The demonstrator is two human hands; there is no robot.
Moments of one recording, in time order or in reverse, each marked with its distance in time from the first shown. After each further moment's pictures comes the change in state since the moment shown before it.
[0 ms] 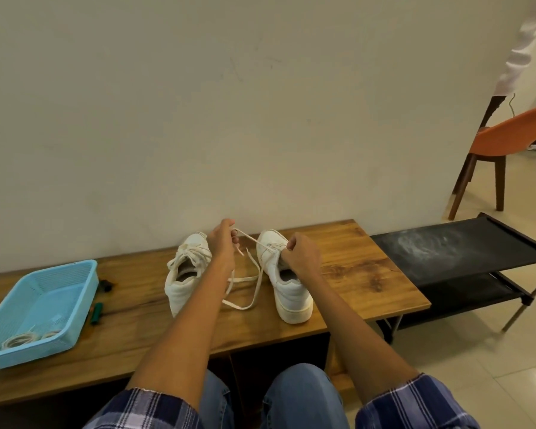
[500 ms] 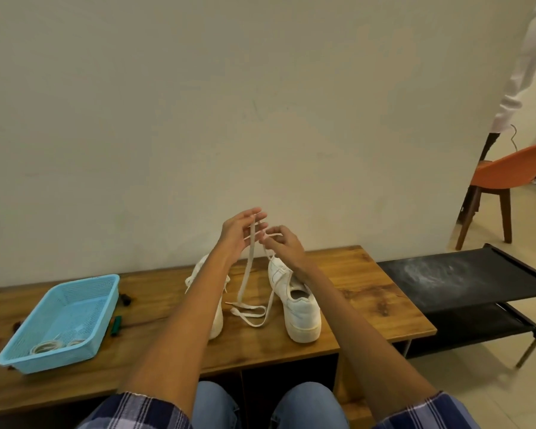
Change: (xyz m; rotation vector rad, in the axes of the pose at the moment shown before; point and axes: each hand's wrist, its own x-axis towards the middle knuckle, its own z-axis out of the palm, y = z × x) left_hand -0.031 0.078 -0.006 -0.021 -0.476 0.096; right_hand -0.019 -0.087 -0.041 0.654 -0.327 -0.152
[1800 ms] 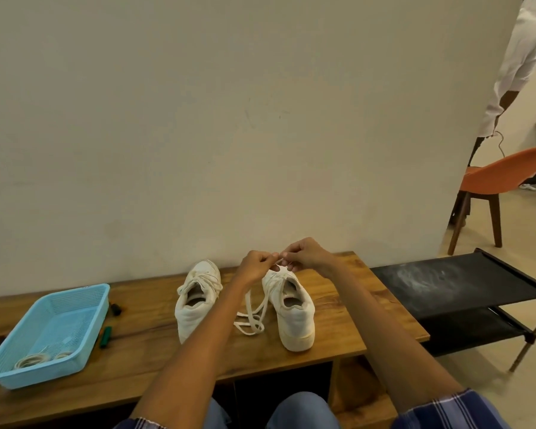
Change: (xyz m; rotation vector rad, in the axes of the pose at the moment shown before) left_hand 0.003 -0.062 0.018 0.819 -0.123 -0.005; right_hand 0.012 0.005 -0.063 -0.202 -0.178 0.191
